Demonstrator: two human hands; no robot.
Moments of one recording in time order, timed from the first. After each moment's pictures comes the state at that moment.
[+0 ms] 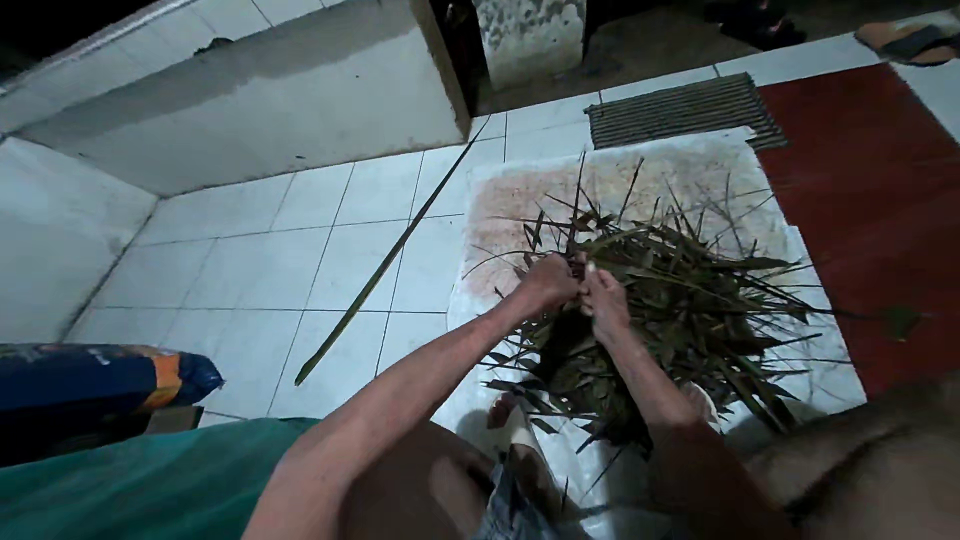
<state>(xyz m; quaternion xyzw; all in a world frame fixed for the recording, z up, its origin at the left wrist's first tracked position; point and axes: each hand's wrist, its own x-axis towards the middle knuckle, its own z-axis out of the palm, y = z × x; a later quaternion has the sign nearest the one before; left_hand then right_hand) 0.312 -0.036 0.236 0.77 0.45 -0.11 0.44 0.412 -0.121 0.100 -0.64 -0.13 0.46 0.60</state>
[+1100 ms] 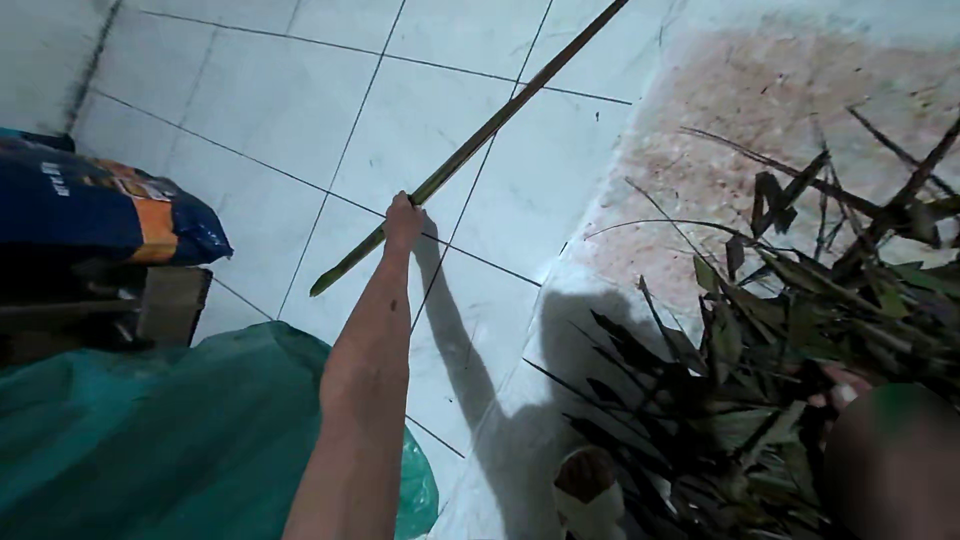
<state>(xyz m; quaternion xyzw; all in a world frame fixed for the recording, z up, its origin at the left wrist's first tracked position) -0.172 0.288 -0.081 0.56 0.80 -0.02 0.19 0.394 -0.084 -0.043 -0.72 -0.23 0.48 0.45</state>
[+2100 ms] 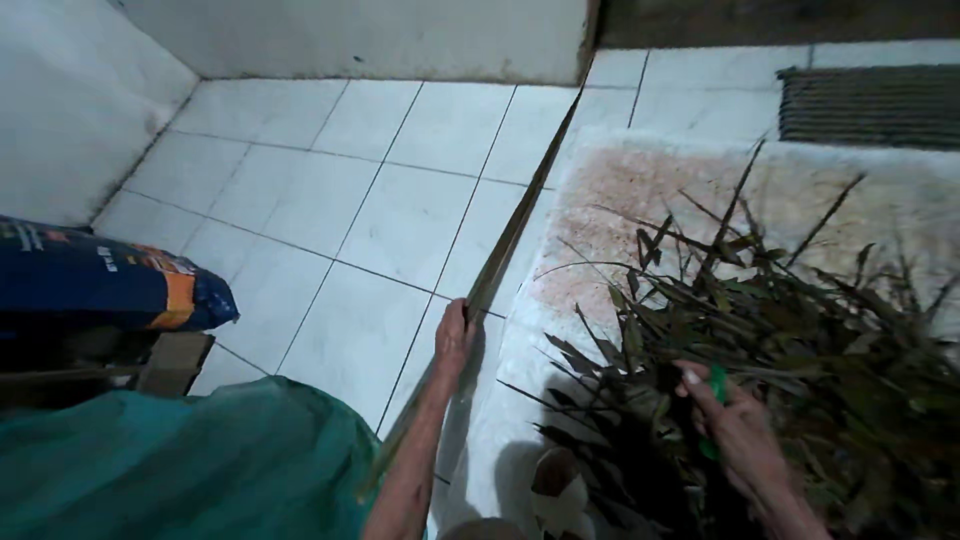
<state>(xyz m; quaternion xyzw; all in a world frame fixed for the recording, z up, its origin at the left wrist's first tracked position) -0.026 0.087 -0.016 0.72 0.66 0.11 0.21 0.367 -0.105 0.036 -0.67 -0.27 0.50 0.48</state>
